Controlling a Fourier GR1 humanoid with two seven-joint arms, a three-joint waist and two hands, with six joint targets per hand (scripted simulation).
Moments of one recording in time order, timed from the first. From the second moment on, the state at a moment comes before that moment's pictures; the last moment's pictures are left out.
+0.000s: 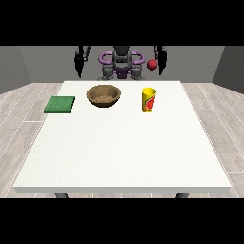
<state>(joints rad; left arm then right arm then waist) 0.00 0.08 -0.03 -1.58 0.03 0.00 -0.01 0.03 -0.09 0.05 -1.59 0.02 0.02 0.00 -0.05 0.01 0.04</state>
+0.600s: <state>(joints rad) 0.09 0.03 -0.14 -1.76 0.14 0.05 0.01 0.05 -0.08 -0.04 -1.67 -0.09 0.01 0.03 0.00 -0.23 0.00</state>
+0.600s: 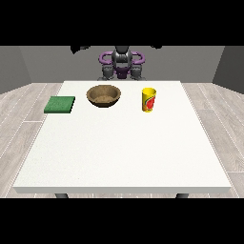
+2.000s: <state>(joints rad) -0.37 0.14 0.10 -1.30 0.02 0.04 -0.35 -0.29 -0.20 -0.20 -1.37 -0.15 0.15 -0.26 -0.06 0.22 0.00</state>
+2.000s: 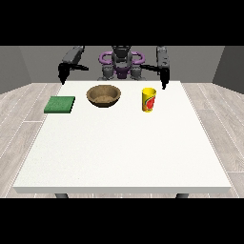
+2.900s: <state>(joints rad) -0.55 0.15 0.23 -0.83 0.04 0.07 -0.69 -0.32 -0.29 -0.27 -1.24 -0.21 0.28 -0.39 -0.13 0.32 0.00</state>
